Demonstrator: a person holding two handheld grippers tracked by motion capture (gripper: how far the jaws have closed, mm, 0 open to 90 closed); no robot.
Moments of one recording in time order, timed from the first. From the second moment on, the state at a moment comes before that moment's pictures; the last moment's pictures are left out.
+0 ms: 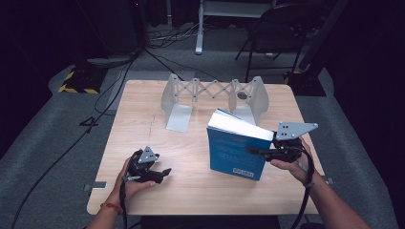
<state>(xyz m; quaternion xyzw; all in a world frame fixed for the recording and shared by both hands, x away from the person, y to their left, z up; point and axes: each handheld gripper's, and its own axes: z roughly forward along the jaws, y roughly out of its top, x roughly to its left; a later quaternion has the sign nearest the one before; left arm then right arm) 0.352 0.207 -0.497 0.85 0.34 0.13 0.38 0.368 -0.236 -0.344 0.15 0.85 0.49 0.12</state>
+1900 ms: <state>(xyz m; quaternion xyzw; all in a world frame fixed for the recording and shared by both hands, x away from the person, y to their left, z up) 0.362 0.207 -0.504 0.85 0.38 0.14 0.34 0.433 -0.280 -0.307 0.30 0.81 0.45 0.24</state>
